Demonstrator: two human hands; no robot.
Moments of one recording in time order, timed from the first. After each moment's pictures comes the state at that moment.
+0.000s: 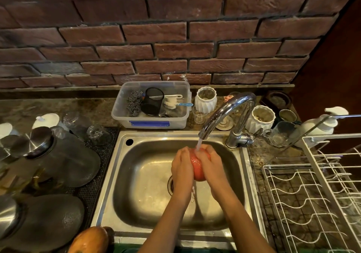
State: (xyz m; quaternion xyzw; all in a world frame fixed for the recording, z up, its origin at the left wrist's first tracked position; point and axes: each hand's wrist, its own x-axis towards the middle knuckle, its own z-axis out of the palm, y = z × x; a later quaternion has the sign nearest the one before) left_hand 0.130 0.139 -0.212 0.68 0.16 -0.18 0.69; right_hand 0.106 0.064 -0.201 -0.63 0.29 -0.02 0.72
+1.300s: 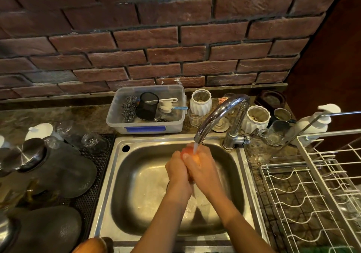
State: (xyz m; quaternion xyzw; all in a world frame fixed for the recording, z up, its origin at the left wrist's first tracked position) left_hand 0.147 0.128 -0.186 0.56 0.36 -0.25 0.70; right_hand 0.107 0.070 -0.201 -0.77 0.21 -0.07 0.60
